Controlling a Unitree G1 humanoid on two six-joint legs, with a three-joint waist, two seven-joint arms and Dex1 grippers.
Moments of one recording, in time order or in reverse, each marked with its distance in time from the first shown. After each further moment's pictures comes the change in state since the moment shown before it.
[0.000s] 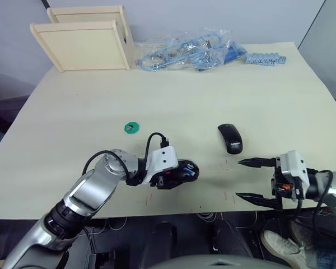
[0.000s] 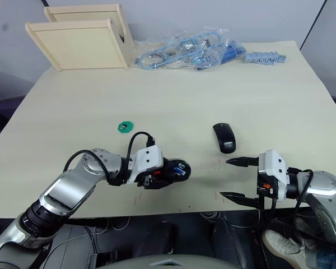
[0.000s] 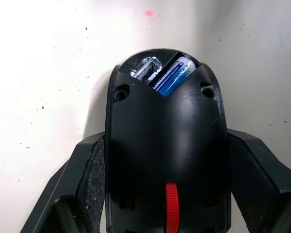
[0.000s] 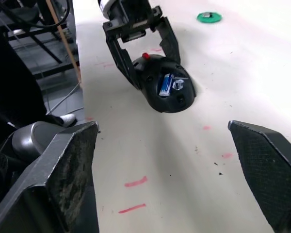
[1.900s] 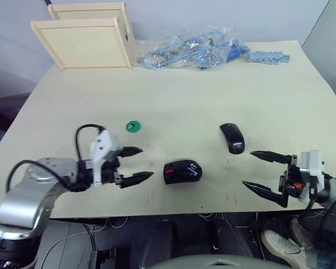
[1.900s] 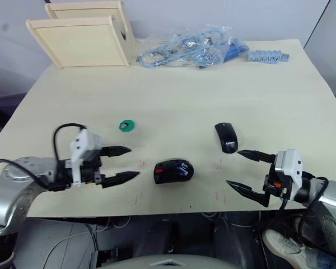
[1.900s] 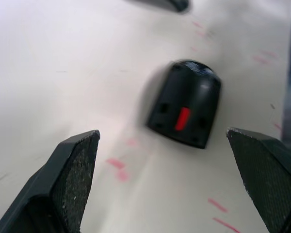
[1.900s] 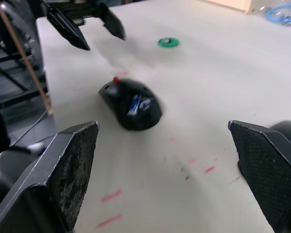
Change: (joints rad) left arm 0.360 0.052 0.722 -0.045 -0.421 0.070 -0.024; right arm 0.051 0.129 -0.067 -0.017 0.019 -0.074 -0.120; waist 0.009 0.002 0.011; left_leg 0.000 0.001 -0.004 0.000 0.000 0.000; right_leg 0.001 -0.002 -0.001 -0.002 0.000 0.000
